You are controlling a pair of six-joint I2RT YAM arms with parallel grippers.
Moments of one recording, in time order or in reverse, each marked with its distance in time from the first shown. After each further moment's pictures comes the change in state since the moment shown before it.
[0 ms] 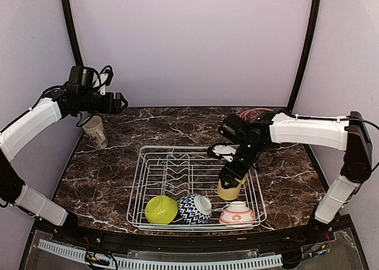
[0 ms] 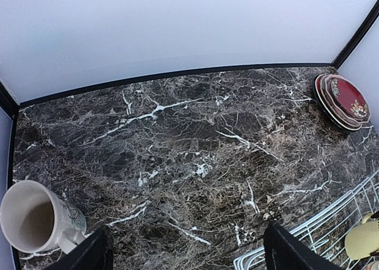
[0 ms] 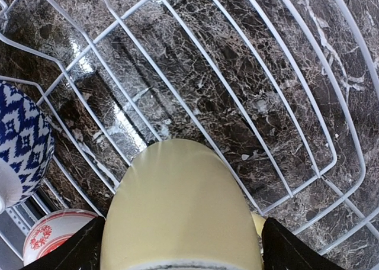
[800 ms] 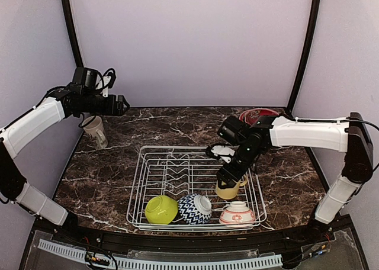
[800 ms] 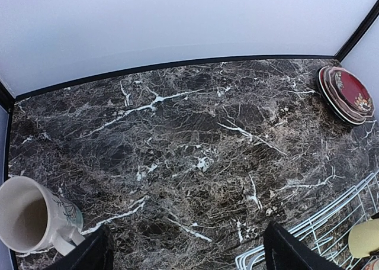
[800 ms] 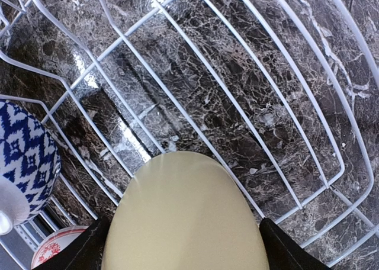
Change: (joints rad) left arm -0.003 0.033 0.001 -0.009 0.001 0.000; right arm 0.013 0.001 -0.041 0.084 0.010 0.045
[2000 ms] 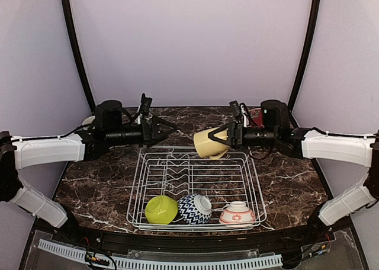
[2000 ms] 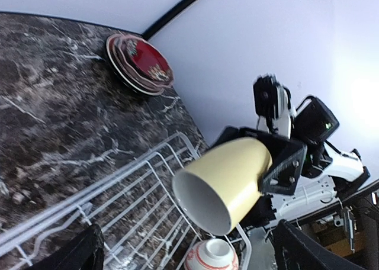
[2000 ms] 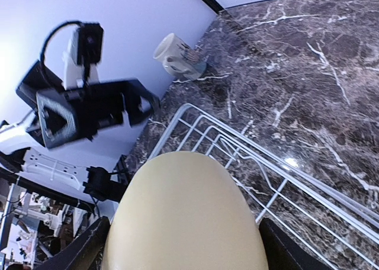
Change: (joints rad) left arm -0.326 -0.020 -0.426 0.790 0.458 -0.638; right arm -0.214 -0.310 -0.377 1.008 -0.474 0.681
